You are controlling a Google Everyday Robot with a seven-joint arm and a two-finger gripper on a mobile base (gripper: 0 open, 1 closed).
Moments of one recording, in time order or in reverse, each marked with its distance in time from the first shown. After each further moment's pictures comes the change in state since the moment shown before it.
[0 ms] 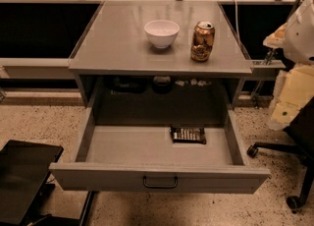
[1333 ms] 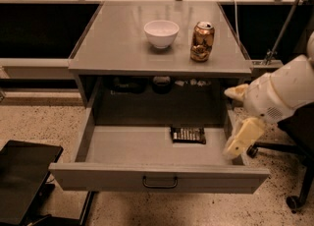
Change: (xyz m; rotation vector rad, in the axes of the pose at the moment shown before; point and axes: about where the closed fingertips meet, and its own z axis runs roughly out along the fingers) arm -0.008 0.018 0.152 -0.164 -0.357 0.059
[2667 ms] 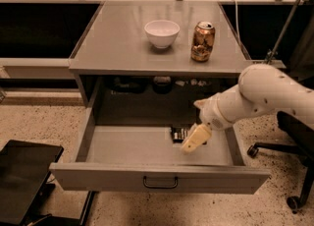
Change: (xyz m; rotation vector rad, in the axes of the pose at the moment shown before) arm -0.011 -0.047 0.146 0.034 -0.075 0.108
